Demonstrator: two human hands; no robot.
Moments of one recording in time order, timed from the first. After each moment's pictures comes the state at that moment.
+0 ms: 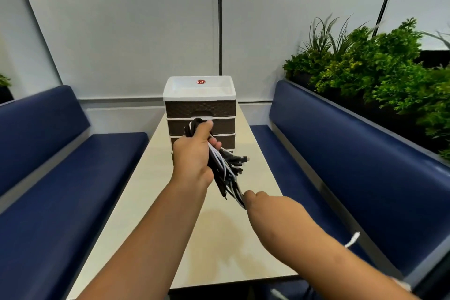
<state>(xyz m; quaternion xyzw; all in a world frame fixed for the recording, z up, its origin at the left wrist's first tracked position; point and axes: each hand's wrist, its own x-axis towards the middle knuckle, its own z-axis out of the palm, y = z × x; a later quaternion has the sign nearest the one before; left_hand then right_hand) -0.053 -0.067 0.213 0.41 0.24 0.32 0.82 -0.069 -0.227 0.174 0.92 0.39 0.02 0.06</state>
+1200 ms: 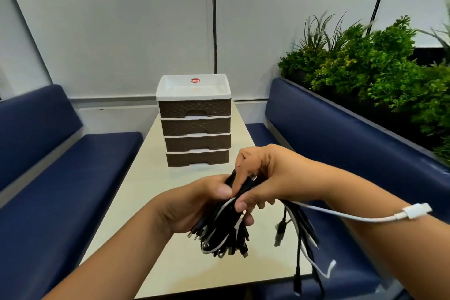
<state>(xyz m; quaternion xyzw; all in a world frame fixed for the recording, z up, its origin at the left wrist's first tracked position) -0.098 -0.057 0.183 0.61 -0.14 -0.21 0.75 -0.012 -0.237 0.237 0.71 0.55 -0.22 -0.37</state>
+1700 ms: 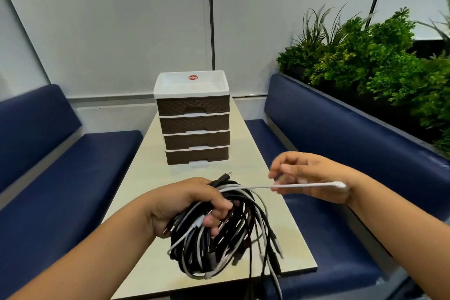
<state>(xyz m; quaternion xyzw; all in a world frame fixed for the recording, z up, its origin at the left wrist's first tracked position) -0.112 -0.048 0.190 0.62 -0.01 -0.26 0.74 0.055 -0.292 0.177 0.64 0.30 -0.39 -0.59</state>
